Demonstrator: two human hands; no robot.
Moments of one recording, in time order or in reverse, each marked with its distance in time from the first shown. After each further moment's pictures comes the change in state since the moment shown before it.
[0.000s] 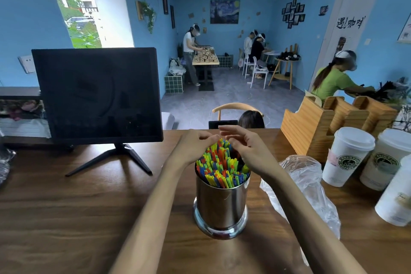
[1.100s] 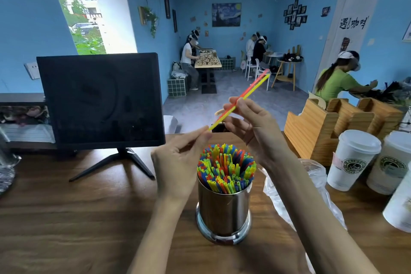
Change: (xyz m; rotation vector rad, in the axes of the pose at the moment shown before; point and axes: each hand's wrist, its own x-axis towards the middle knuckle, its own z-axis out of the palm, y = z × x) left_hand -0.077 0.027 -0.001 -0.267 0.717 0.455; right_hand 0.008 -0.078 -0.012 0.944 0.118 0.102
